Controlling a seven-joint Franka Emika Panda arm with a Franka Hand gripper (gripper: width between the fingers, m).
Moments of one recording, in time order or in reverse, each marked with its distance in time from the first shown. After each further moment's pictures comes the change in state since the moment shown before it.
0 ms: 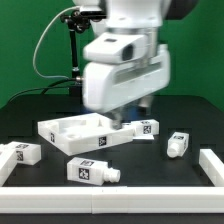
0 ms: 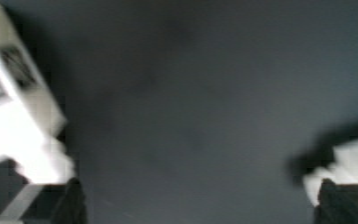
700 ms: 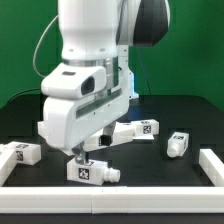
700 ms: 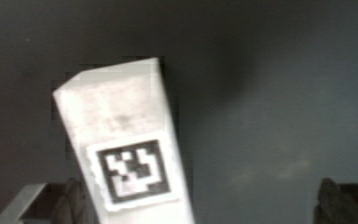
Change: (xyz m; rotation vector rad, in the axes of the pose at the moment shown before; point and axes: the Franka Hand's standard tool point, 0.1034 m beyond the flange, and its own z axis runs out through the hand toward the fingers) arm -0.016 0.066 0.047 -0.008 0.022 -0.156
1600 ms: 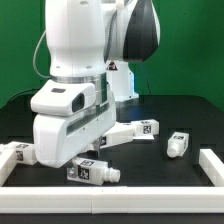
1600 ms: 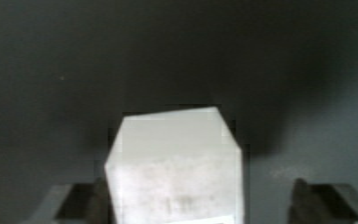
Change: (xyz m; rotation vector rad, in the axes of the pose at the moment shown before) arm -0.017 0.012 0.018 -0.019 0.003 -0.062
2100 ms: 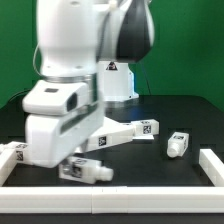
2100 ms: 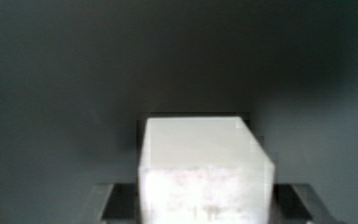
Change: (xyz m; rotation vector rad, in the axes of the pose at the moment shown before) arm -0.024 0.010 0.000 -0.016 -0.003 -0.103
